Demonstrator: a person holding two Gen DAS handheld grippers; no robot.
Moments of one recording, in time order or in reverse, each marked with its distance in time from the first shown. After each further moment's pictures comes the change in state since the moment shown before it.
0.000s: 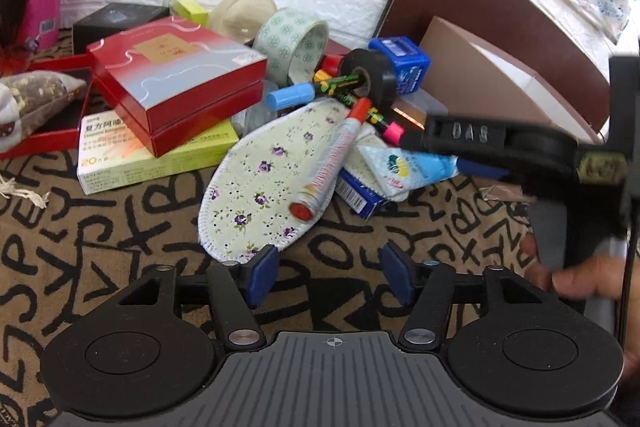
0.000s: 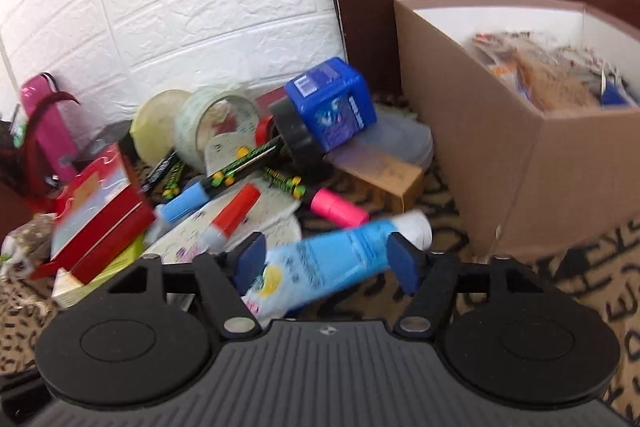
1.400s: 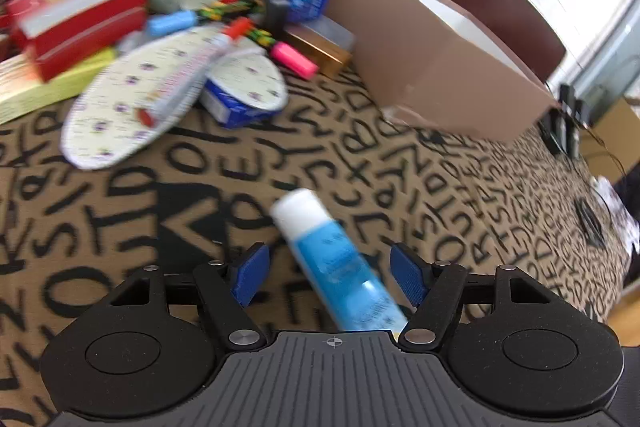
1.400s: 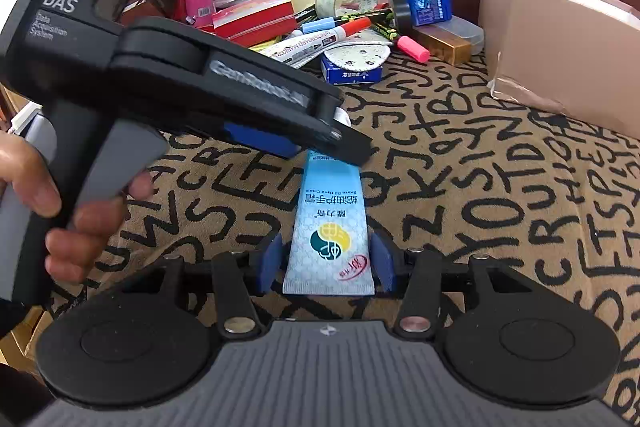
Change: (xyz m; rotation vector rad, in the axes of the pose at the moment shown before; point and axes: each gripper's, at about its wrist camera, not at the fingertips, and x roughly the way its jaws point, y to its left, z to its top) left arm 0.002 -0.073 -0.043 0.053 0.135 -0.163; right arm -0.134 -0.032 -0.138 -0.308 0.150 0.235
